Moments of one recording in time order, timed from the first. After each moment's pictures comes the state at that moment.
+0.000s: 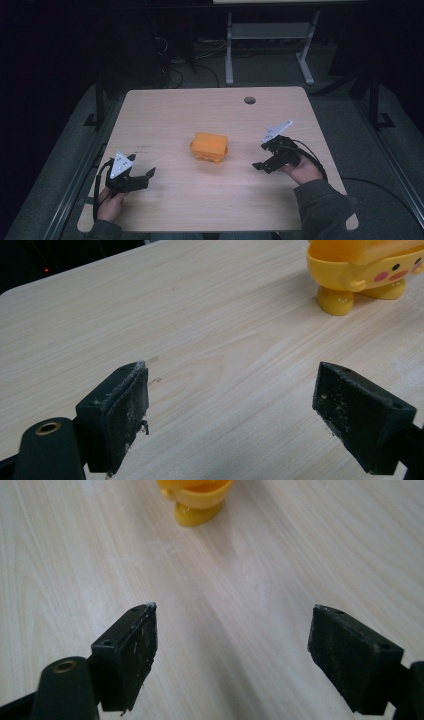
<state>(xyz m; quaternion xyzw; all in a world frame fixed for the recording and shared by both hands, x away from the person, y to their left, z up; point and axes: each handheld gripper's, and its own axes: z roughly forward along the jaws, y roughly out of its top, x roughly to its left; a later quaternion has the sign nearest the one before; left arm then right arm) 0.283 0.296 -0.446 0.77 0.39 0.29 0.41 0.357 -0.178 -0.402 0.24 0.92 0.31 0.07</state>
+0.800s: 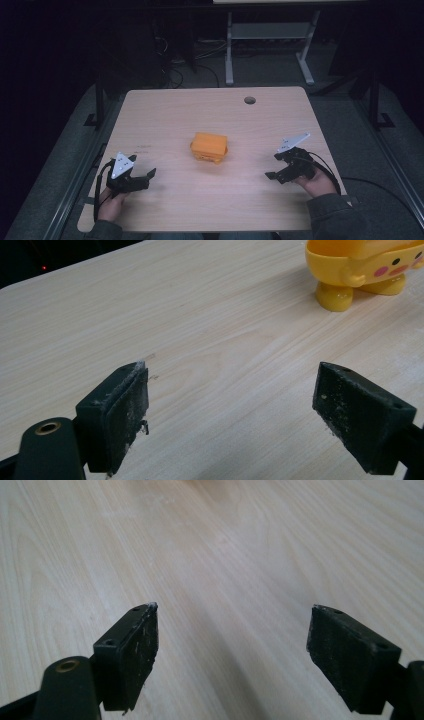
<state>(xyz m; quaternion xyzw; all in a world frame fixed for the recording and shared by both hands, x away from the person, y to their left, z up) 0.283 0.296 -0.448 0.77 0.39 0.29 0.41 0.331 -0.218 -0.423 0.29 0.90 0.32 0.07</state>
